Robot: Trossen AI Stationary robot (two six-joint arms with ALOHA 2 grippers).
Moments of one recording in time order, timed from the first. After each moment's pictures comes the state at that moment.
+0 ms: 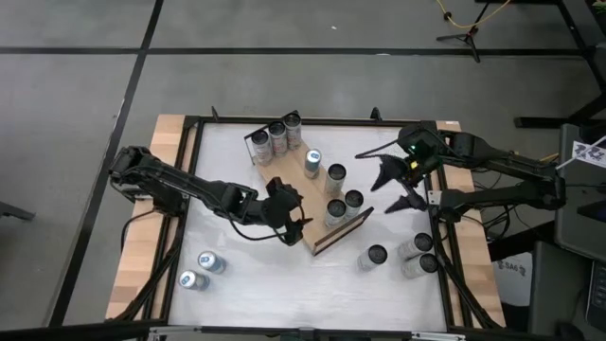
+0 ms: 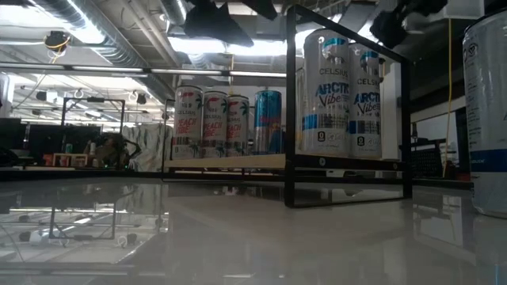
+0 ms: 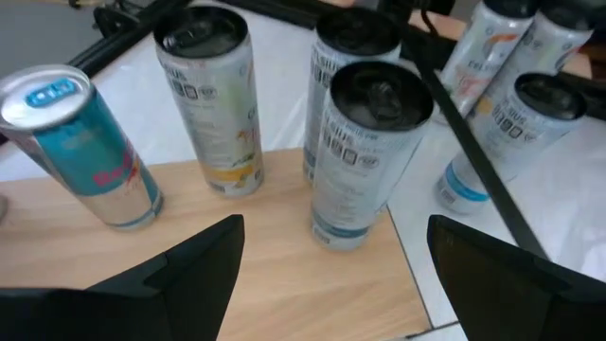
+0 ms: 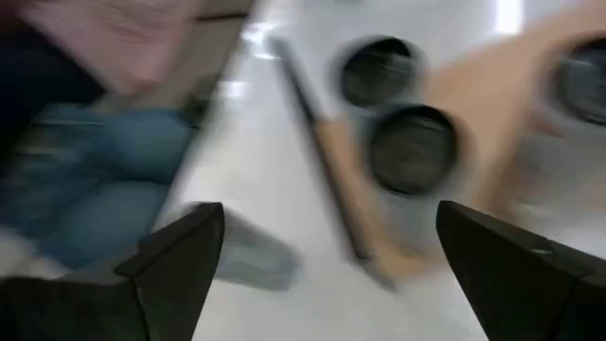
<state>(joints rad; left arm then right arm) -0.27 1.58 1.26 -0.38 -0.51 -0.50 -0.27 1.00 1.06 -0.91 -0.68 -0.21</state>
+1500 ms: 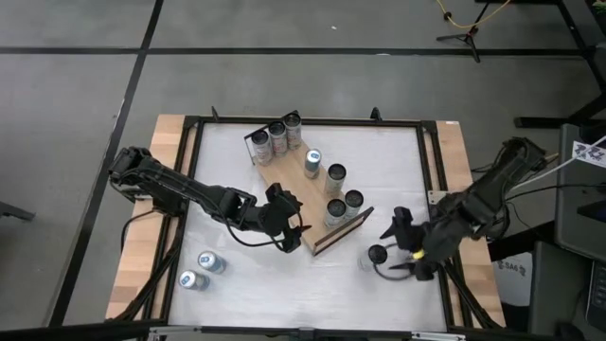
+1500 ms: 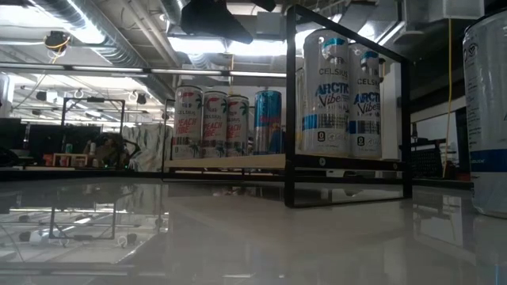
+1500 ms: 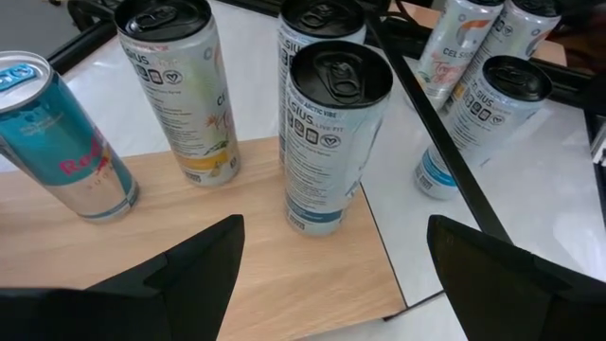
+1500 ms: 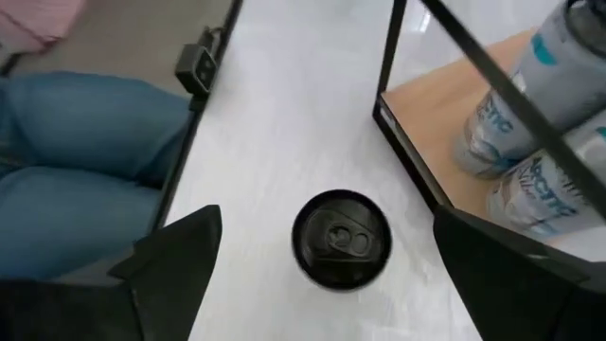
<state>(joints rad) -0.31 1.59 1.26 -0.38 -0.51 -0.52 0.74 1.09 1.07 -0.80 0.23 0.47</state>
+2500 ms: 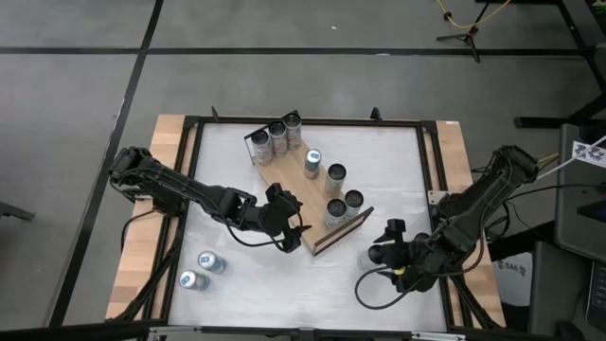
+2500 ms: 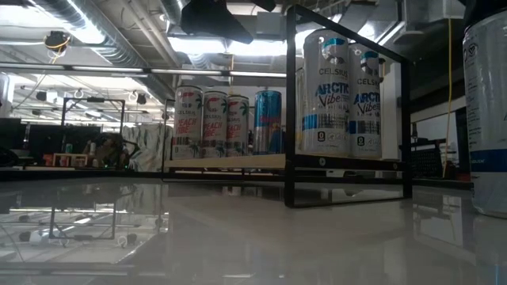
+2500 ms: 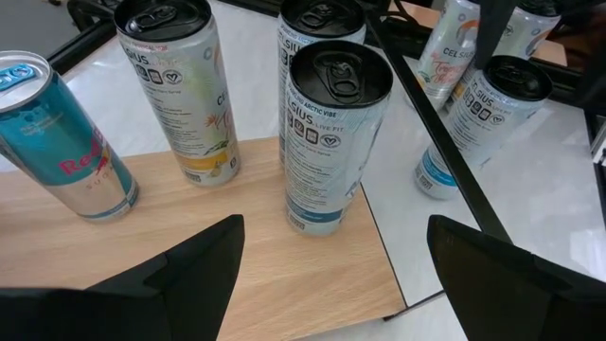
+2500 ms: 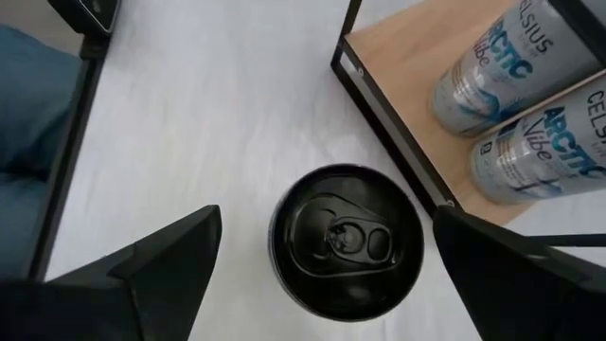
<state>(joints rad) -0.31 1.59 1.26 -0.38 -0.51 -0.52 0.82 1.32 1.06 -0.83 0.42 0.61</state>
